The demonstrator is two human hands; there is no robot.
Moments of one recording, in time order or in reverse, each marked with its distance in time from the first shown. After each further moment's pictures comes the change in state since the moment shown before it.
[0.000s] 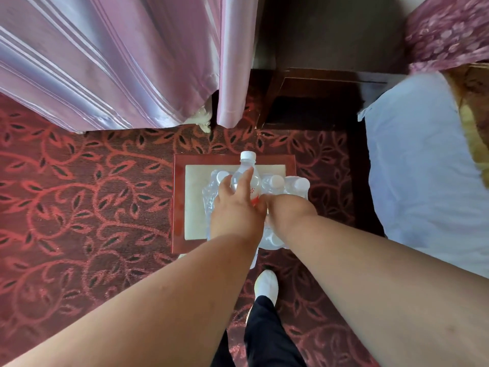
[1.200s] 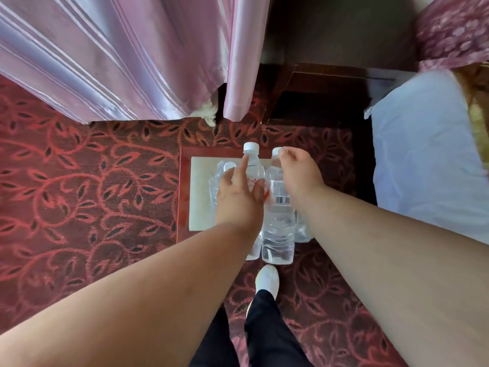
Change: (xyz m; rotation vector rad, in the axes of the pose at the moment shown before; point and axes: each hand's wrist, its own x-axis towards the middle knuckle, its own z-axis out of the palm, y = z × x) left_hand 0.003 -0.006 -0.005 -0.232 0.028 -0.047; right_hand 0.008 -0.002 -0.024 1.334 0.546 0.160
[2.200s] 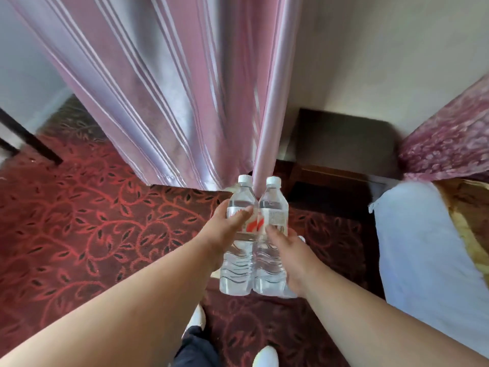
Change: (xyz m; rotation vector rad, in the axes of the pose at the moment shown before) left_hand -0.091 0.111 -0.135 -0.627 -0.110 -0.162; right_hand -0.143 -0.027 -0.081 0.331 -0.555 -0.074
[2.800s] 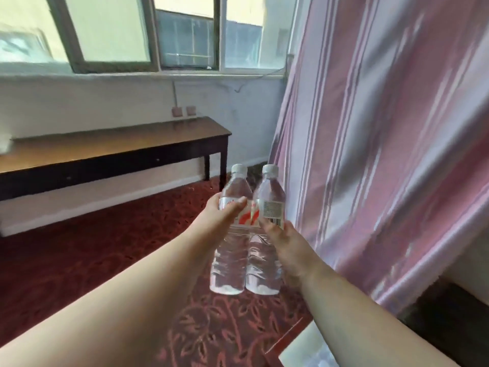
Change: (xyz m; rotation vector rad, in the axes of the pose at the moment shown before) left_hand -0.302 0.080 -0.231 -0.196 0.698 0.540; right_hand -0.177 -0.132 0.279 -0.414 -0.827 -0.553
